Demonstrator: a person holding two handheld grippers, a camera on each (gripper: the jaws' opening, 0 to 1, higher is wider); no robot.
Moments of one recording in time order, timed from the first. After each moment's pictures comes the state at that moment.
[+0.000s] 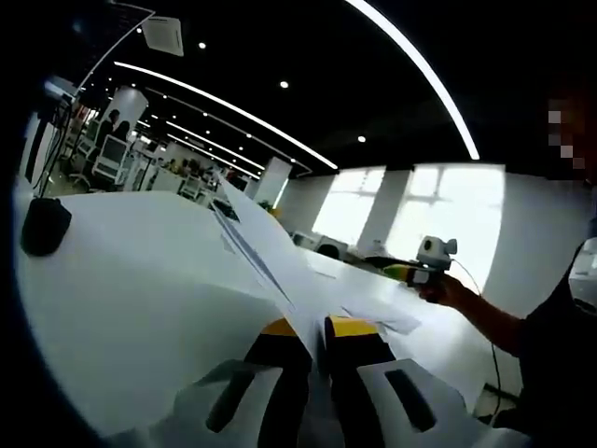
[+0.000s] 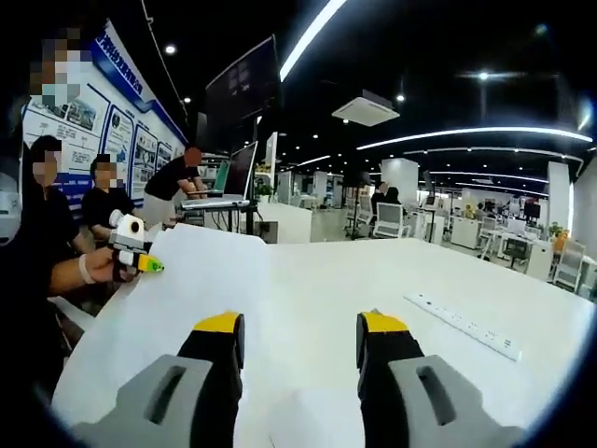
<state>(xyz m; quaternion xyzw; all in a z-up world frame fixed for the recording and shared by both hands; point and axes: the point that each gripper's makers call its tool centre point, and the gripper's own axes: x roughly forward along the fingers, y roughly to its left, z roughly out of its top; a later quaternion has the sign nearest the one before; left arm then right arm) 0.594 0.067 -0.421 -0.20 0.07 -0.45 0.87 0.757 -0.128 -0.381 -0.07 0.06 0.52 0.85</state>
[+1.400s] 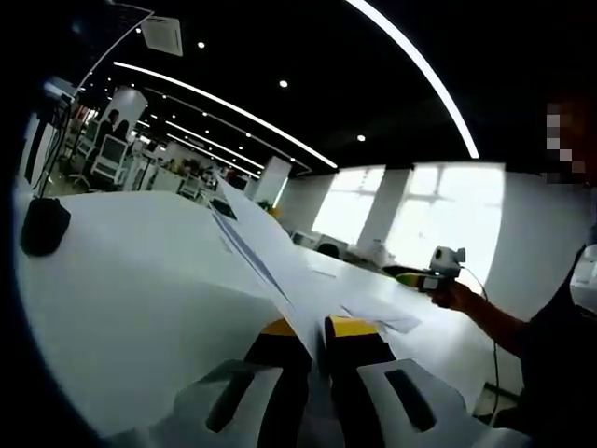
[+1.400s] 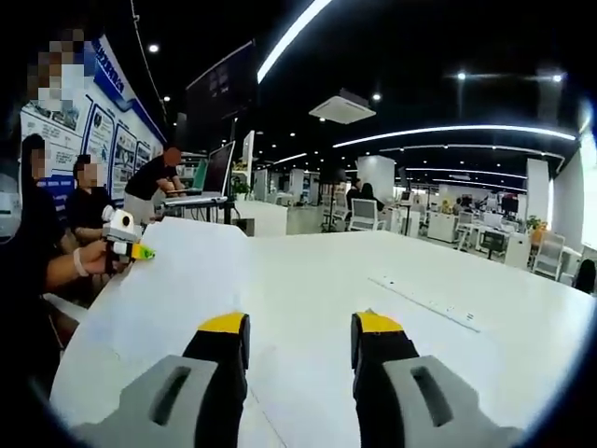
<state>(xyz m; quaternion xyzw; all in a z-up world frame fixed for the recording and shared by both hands) 0.591 0.064 -0.421 -0.20 0.07 -0.46 0.86 0.751 -0.193 -0.390 -0.06 0.07 0.47 0.88</state>
